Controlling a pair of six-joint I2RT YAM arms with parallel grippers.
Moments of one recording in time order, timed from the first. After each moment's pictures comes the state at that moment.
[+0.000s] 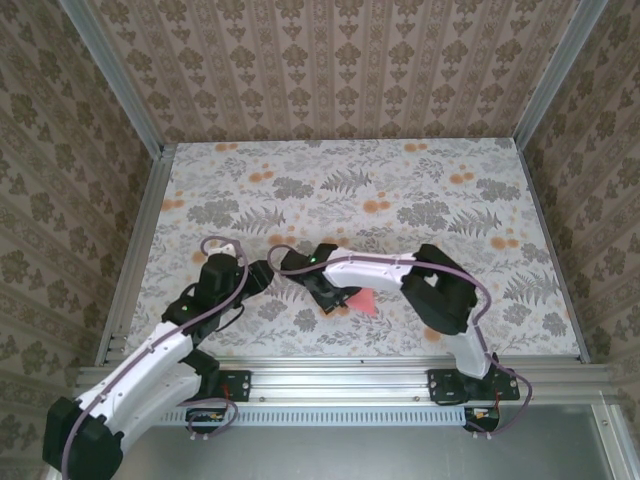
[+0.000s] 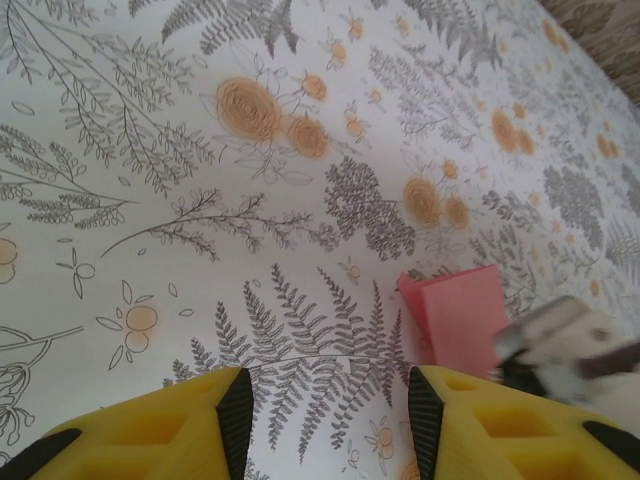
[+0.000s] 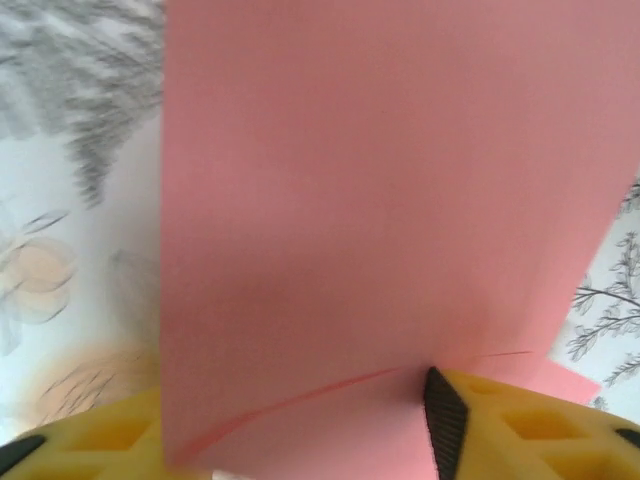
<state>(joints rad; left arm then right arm) -0.55 0.75 0.40 -0.28 0.01 -0.83 1.00 2.00 1.44 -1.02 0.27 0.49</state>
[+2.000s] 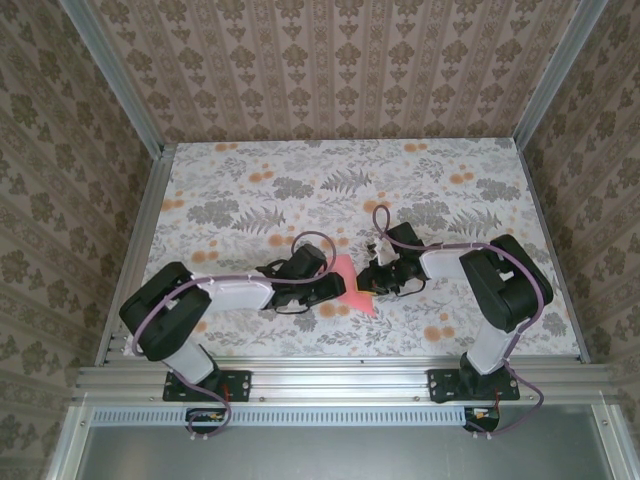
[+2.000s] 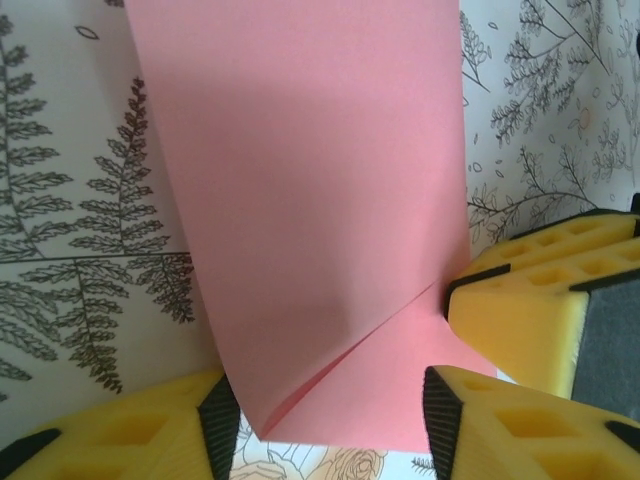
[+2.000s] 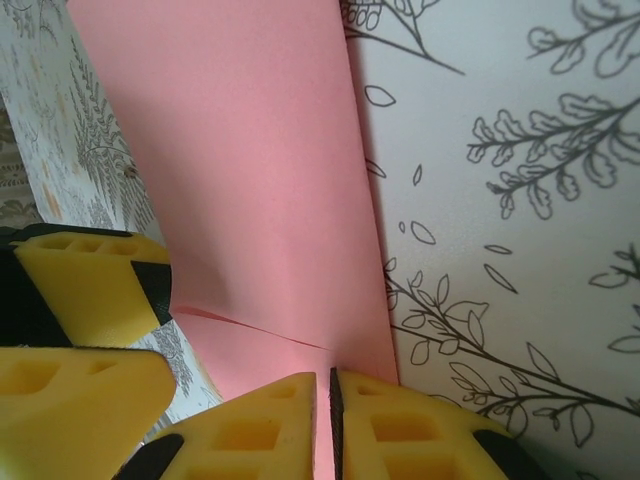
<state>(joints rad) -0.91 1.60 0.70 0.00 0.18 -1.06 0.40 1.75 0.73 -0.12 -0.72 0.53</state>
